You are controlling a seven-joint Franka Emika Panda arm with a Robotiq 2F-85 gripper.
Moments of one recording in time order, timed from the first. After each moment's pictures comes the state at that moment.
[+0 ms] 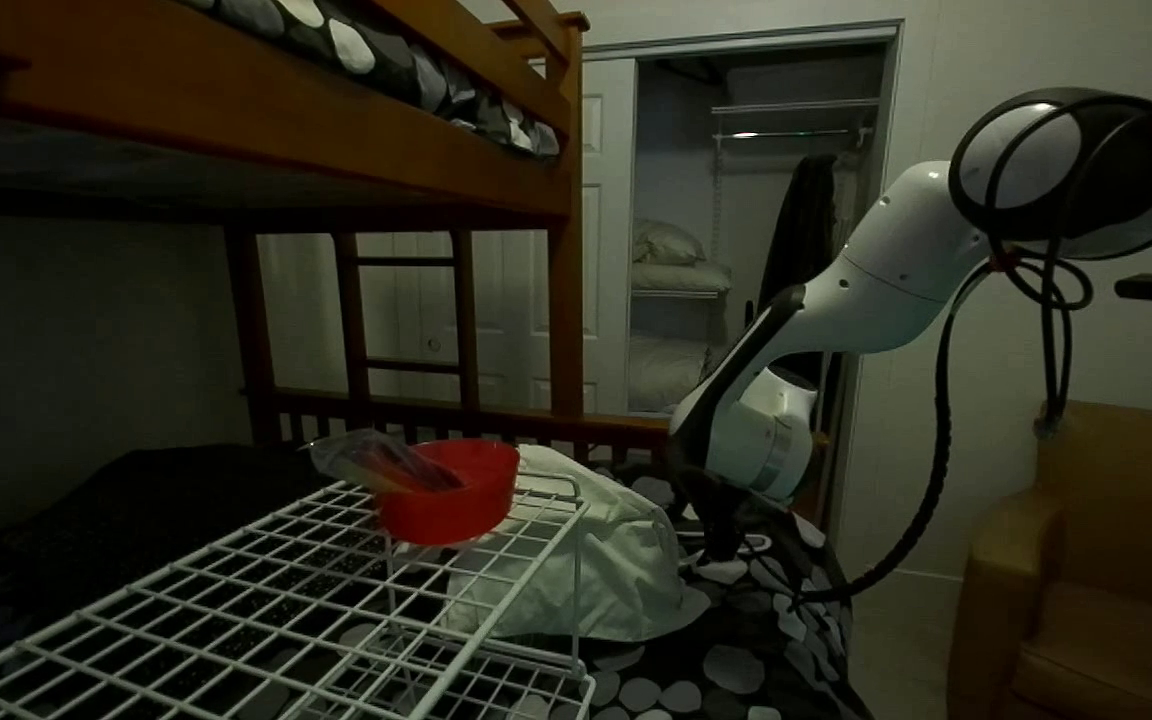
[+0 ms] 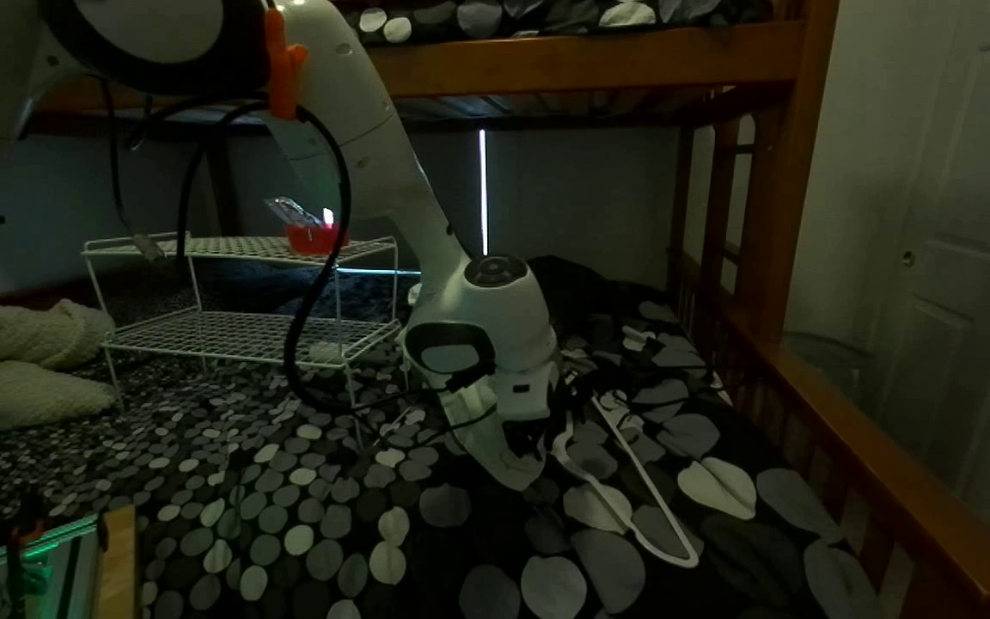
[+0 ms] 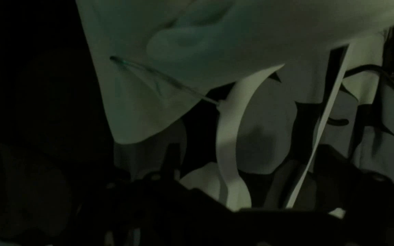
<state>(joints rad) -0.22 0.57 0.23 -2.11 0.68 3.13 0.90</state>
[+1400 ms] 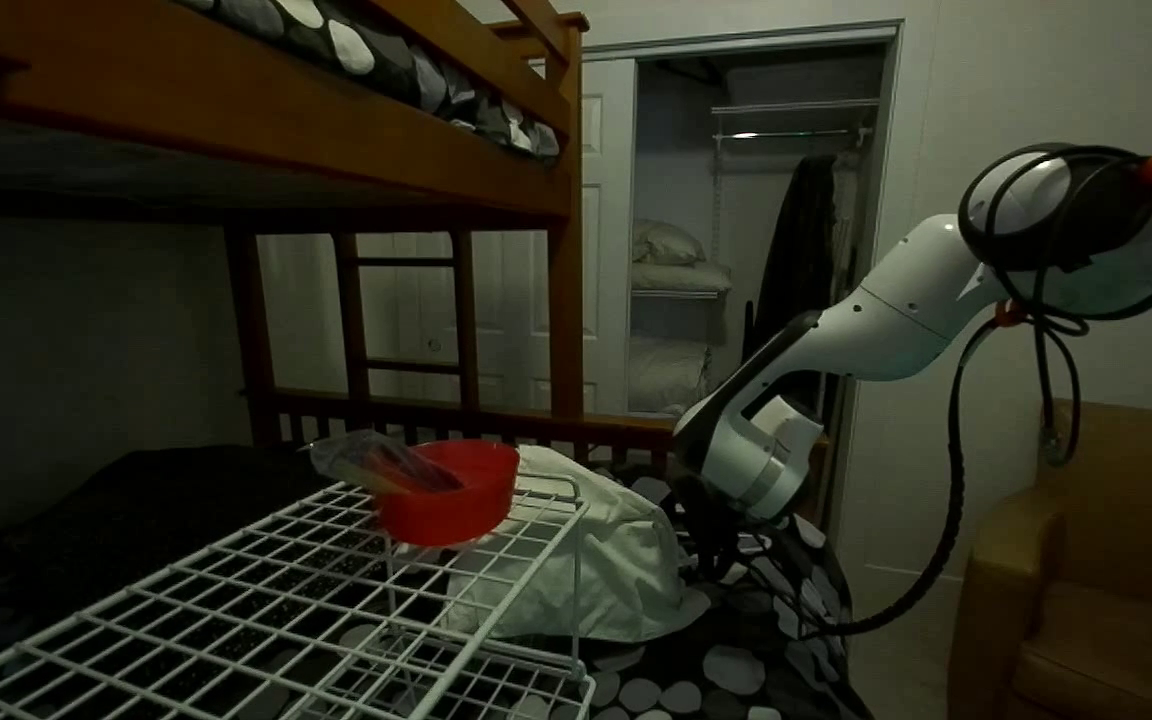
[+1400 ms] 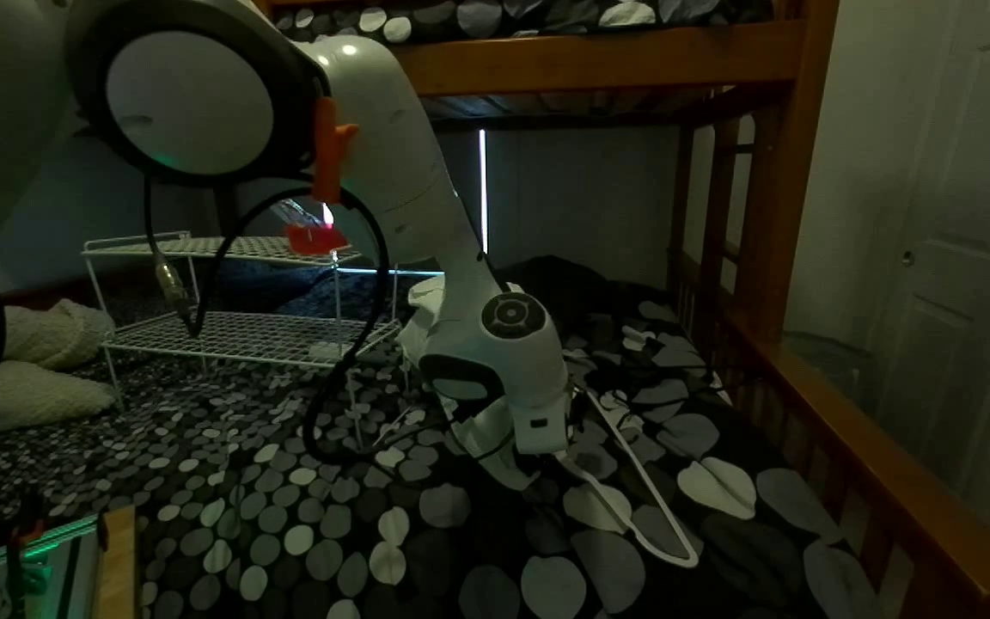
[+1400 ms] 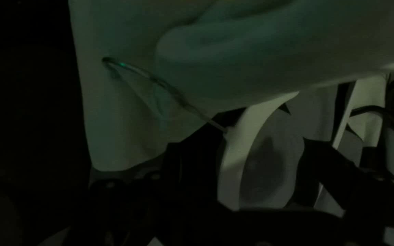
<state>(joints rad) -0.53 0.76 0.55 -2.03 0.68 3.20 0.60</state>
